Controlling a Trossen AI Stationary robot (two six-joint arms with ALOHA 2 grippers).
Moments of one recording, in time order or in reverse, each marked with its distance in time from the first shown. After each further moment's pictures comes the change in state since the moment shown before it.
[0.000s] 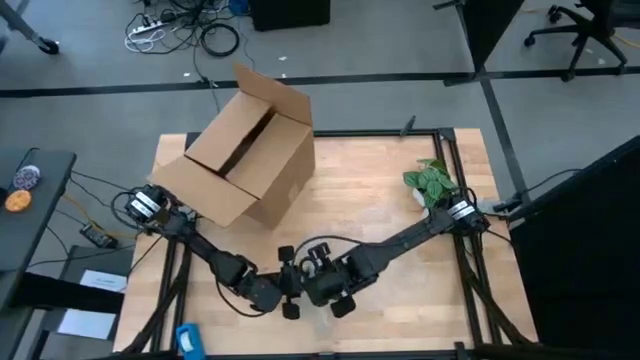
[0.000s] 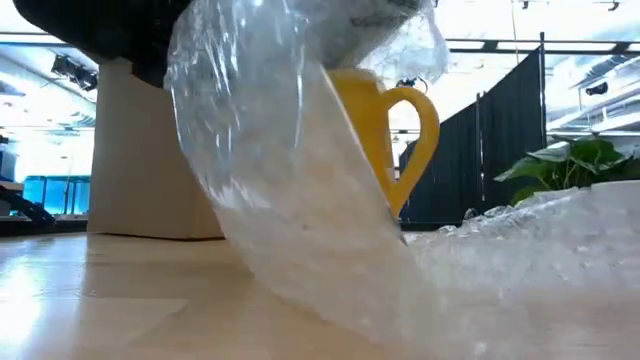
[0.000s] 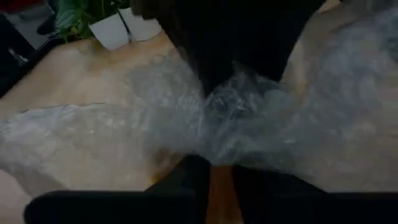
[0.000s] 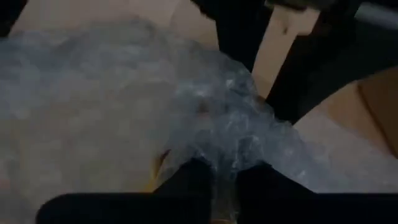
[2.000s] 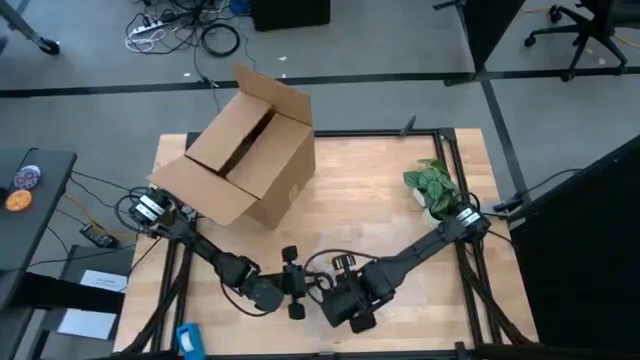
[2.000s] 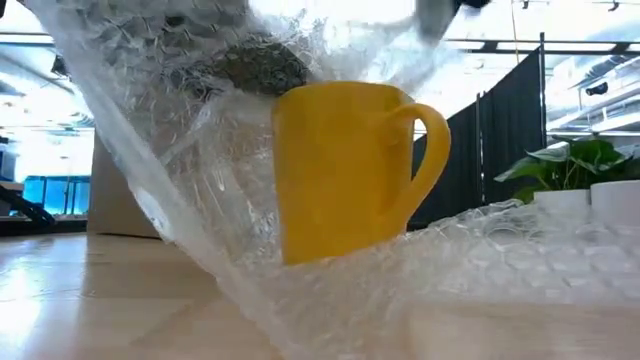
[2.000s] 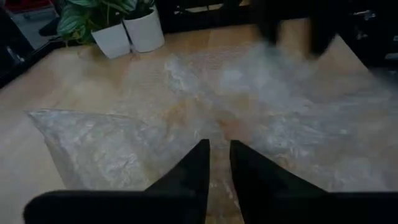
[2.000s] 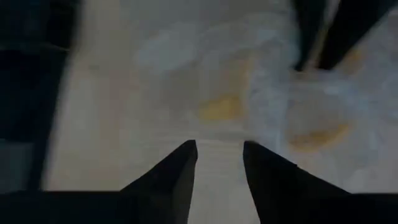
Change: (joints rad) left arm 0.027 0.073 0.000 0.109 0.009 -0.056; right arm 0.107 -0.010 0.131 -0.278 0.025 0.283
